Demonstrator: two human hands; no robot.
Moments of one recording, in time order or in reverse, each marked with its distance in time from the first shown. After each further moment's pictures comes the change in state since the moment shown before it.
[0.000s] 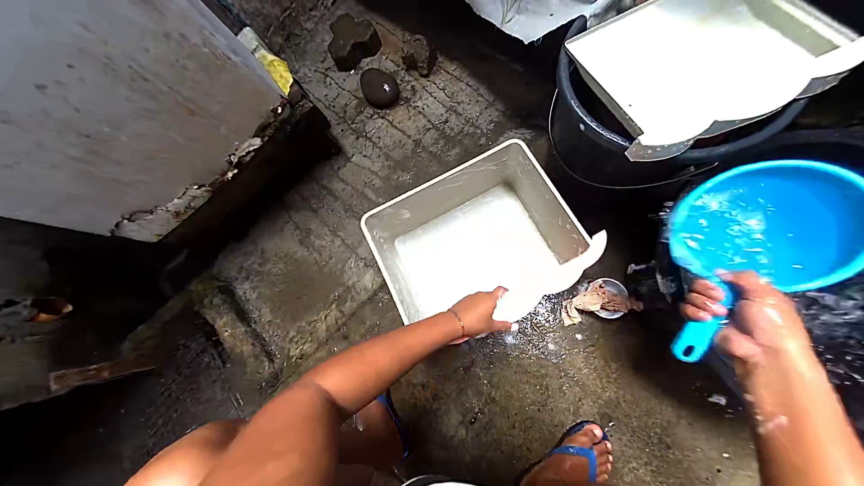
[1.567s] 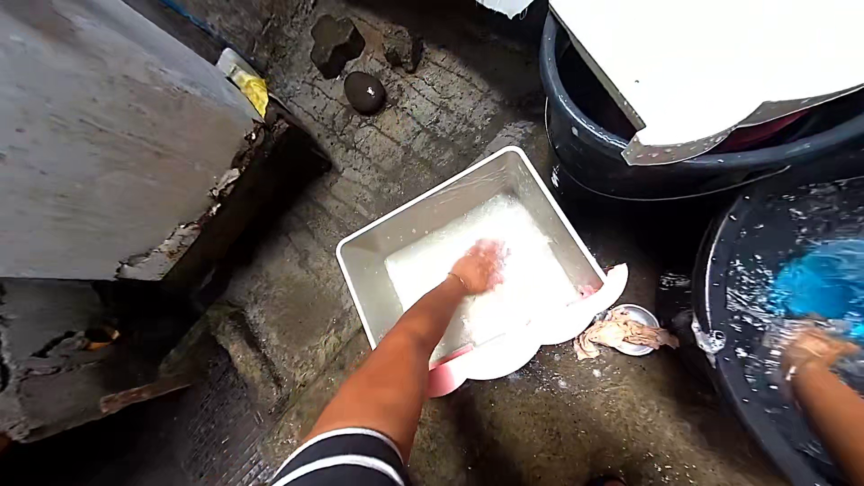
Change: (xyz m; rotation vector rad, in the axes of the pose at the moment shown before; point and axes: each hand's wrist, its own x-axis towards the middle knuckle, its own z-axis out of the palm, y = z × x) left_hand 0.192 -0.124 -0.018 0.451 0.265 0.043; right_hand 0.201 0.060 -0.204 -1.291 0.530 -0.045
